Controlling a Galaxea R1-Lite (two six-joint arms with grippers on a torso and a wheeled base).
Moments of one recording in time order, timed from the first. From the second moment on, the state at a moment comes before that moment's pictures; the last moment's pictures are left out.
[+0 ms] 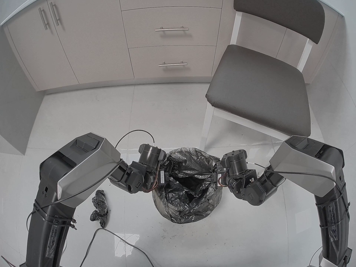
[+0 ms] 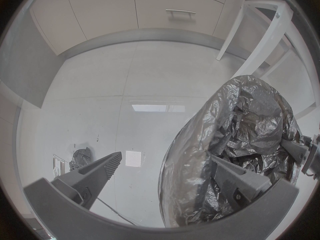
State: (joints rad) left arm -0.49 2.55 -1.43 -0.30 0.31 -0.38; right arm 0.50 2.47 -1.14 -0.74 -0.48 0.24
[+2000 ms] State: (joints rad) left arm -0.50 2.34 -1.33 -0.31 0.30 -0.45; right arm 0.66 2.68 -1.58 -0.60 -0.37 0.18
